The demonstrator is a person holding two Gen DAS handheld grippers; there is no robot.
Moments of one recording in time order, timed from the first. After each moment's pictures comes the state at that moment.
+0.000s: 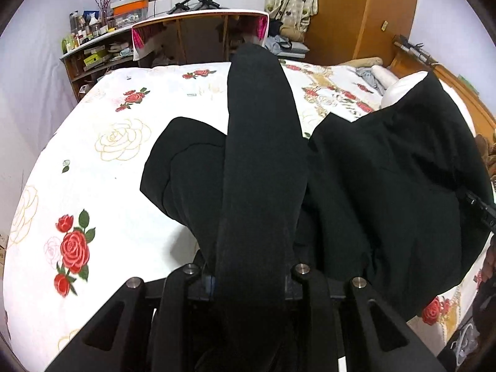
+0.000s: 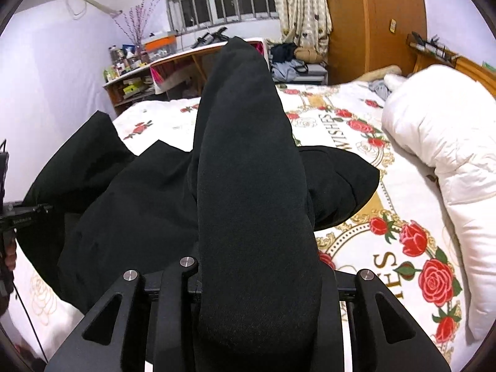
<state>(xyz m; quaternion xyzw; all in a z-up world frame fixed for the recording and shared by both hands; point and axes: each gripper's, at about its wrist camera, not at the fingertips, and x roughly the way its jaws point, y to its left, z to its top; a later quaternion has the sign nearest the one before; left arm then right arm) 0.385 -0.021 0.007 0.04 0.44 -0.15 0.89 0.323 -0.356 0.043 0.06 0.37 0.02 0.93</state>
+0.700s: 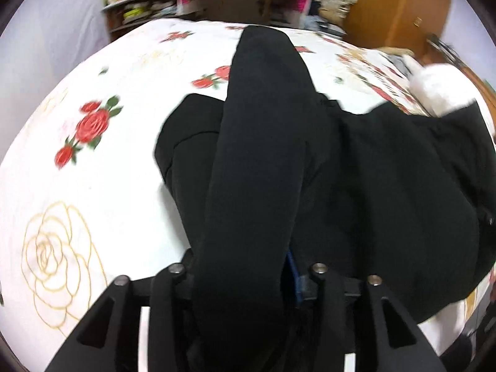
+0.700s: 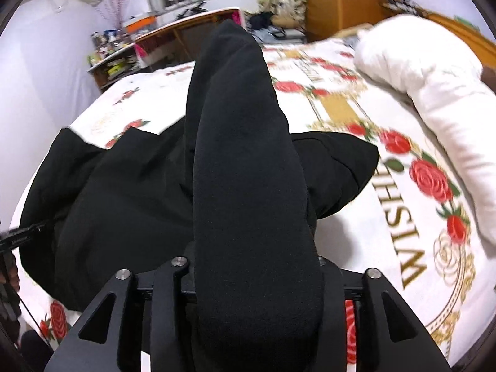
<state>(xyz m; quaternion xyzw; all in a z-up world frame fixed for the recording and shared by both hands) 0.295 0.068 -0.107 -0.01 0.48 -0.07 0.87 0.226 -0.374 -0.047 0.10 0.43 -0.02 0.90</state>
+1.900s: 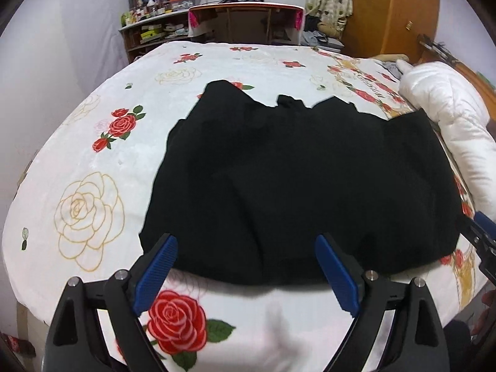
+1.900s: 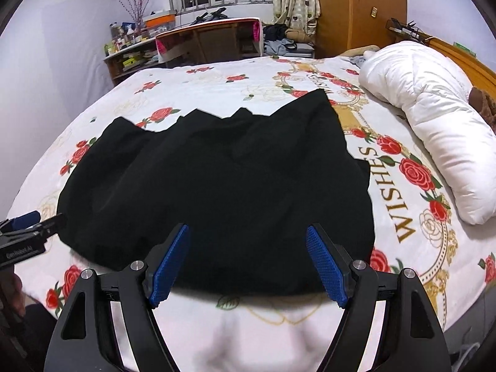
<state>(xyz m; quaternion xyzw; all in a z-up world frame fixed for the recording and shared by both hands) 0.155 0.018 -0.060 0.02 0.44 -0.04 0.90 0.125 -0.283 -0.005 0.05 0.41 -0.02 0.91</state>
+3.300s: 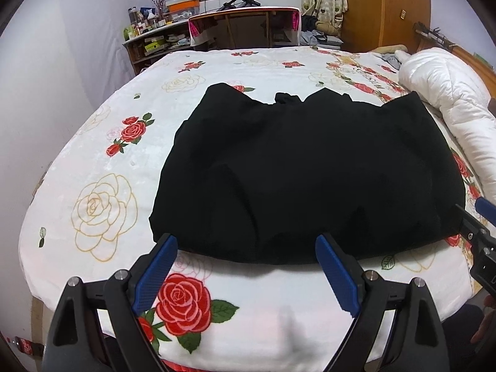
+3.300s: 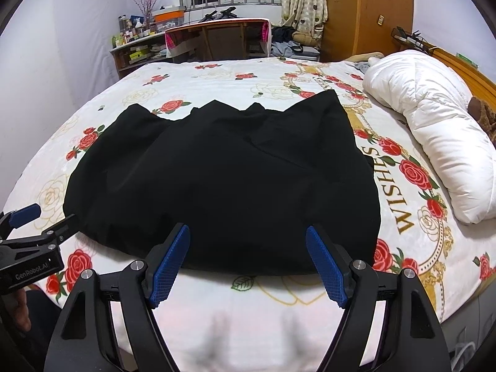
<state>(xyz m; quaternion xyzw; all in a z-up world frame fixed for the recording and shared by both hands) 0.121 0.001 -0.056 0.05 0.43 -0.02 0.90 0.101 -0.255 -0.005 0.02 0.41 -0.02 0.91</state>
